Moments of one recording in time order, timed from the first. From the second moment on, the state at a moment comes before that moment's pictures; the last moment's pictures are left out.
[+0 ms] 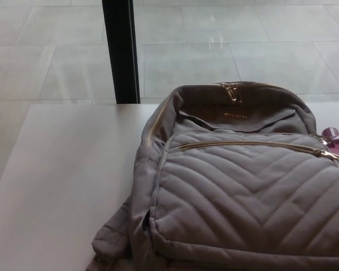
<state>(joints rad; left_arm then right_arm) 0.11 0.53 0.26 1.28 -0.06 -0.27 -0.33 0.21 -0.90 -0.58 0.52 -0.16 -0.12 0.28</state>
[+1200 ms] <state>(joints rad) 0.12 0.59 0.15 1.29 0.00 -0.26 -0.25 0.30 -0.73 -0.60 1.18 0.07 -0.18 0.34</state>
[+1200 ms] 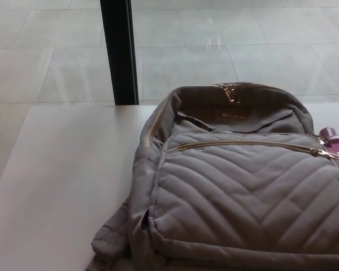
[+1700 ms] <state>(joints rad) 0.11 0.60 0.14 1.28 0.00 -0.25 -0.24 0.32 -0.75 -0.46 1.19 0.07 -0.22 0.36</state>
